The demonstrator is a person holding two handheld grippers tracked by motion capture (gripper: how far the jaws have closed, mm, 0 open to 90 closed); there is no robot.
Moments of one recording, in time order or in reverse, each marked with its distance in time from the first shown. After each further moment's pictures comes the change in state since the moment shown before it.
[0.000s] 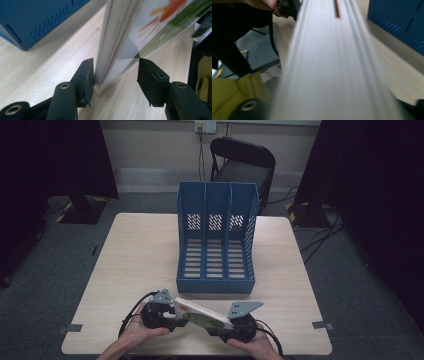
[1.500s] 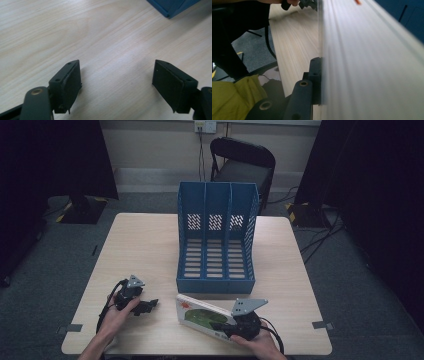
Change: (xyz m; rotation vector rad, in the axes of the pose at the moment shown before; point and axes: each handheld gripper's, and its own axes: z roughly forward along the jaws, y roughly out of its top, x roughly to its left) left arm 0.071 -0.034 -0.039 0.044 0.468 -0.177; right arm 0.000 0.009 -0.013 -0.014 -0.027 -0.011
